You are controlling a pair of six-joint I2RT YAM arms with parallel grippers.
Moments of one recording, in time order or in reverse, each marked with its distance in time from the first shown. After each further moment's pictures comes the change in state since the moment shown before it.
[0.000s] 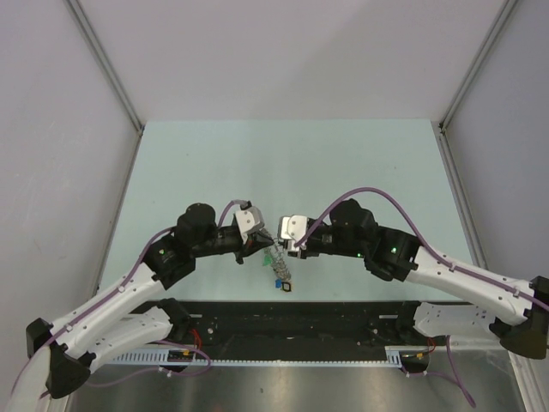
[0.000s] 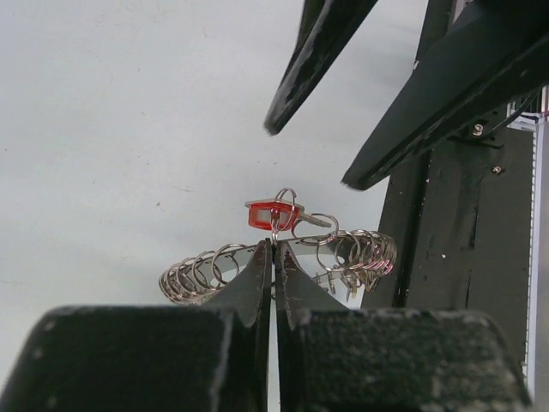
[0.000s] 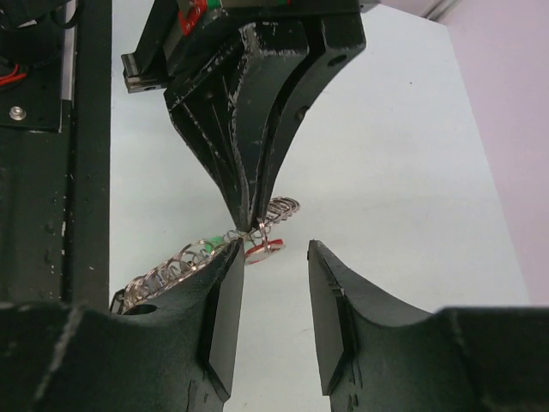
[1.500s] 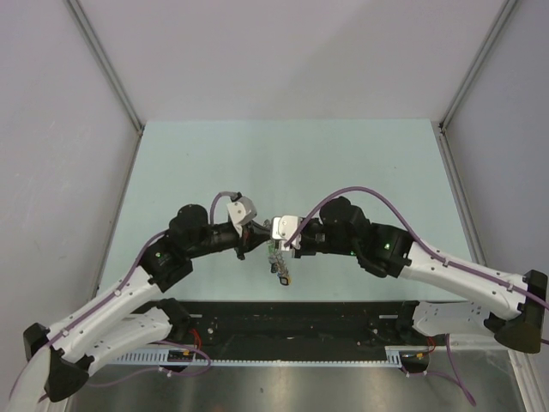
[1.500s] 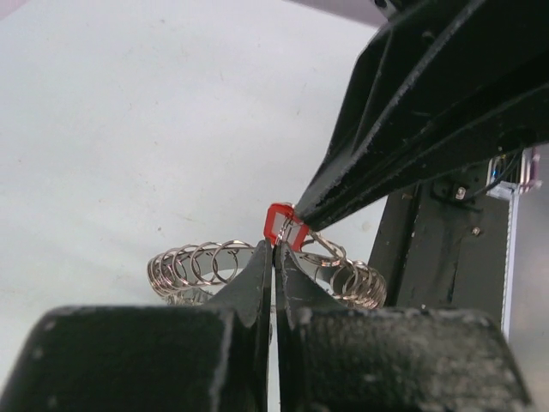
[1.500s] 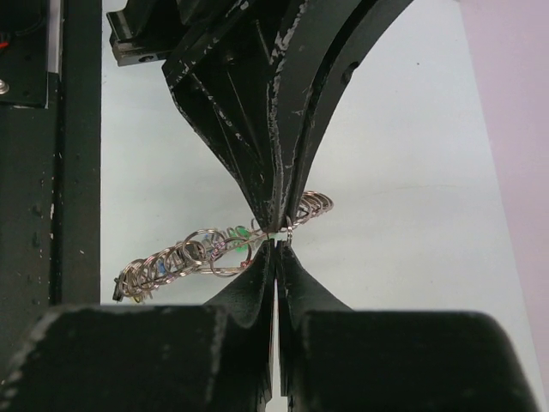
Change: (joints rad) left arm -0.001 -0.028 -0.001 0.085 -0.048 -0.138; right arm 0.011 0.093 0.078 -0.077 0.022 -0.044
